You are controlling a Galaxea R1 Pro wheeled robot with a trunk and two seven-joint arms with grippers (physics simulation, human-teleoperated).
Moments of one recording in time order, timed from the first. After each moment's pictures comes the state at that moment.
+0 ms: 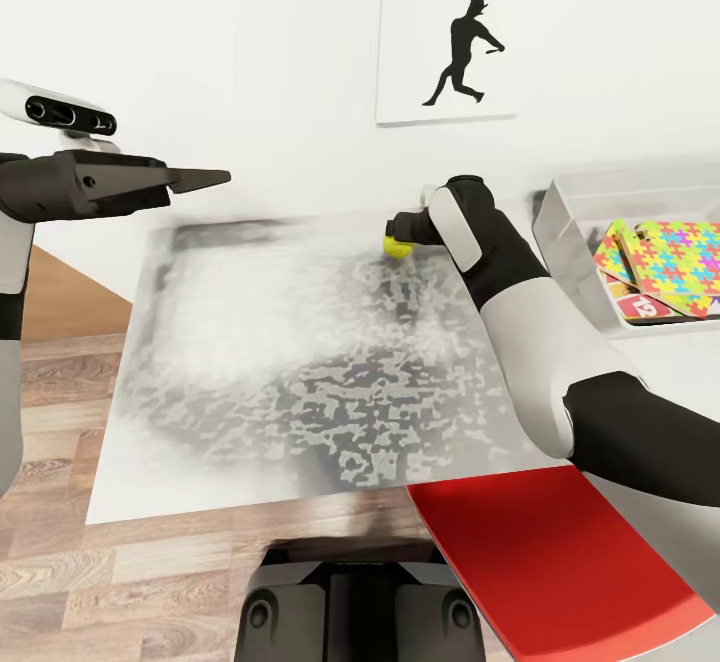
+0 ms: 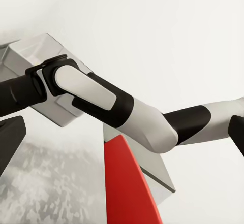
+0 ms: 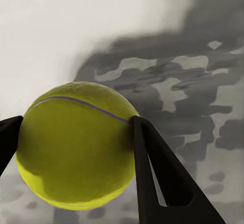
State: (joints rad) left arm -1.35 0.41 -0.08 -1.31 0.52 1.04 -1.52; right arm -1.53 0.17 0.17 -0.71 -0.46 0.89 -0.38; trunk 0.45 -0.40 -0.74
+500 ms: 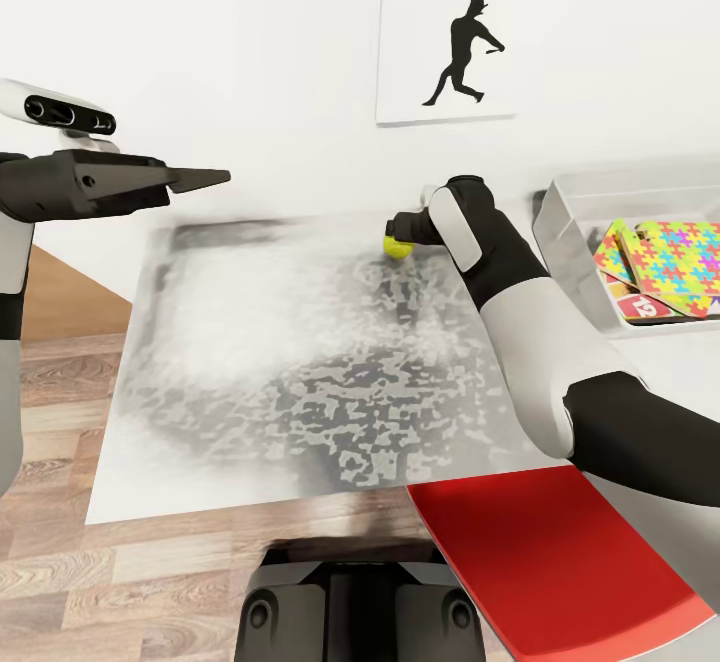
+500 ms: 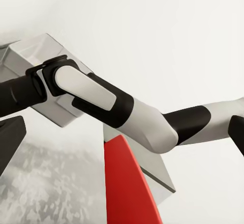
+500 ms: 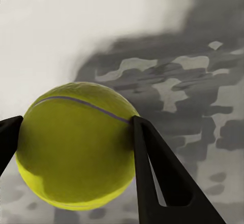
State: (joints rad) left arm -1.35 0.41 -0.08 -1.31 0.52 1.04 -1.52; right arm -1.53 0.17 0.17 -0.71 -0.46 0.89 -0.38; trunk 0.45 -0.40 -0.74
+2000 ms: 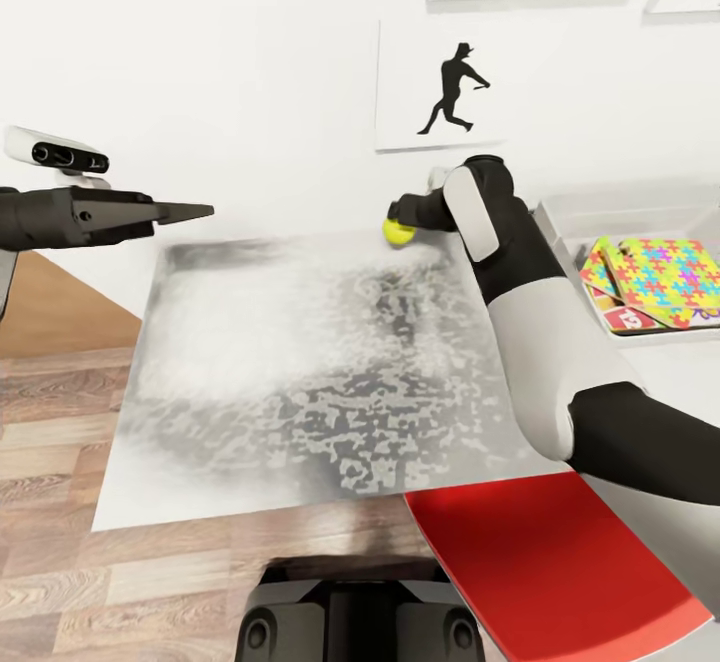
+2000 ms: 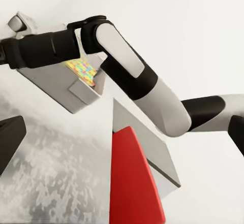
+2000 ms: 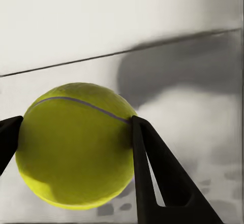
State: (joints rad) left arm -1.27 0.49 -0.08 -1.30 0.52 1.04 -1.52; right arm -1.51 0.17 0.11 -0.85 -0.48 0.97 -0.38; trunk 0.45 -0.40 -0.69
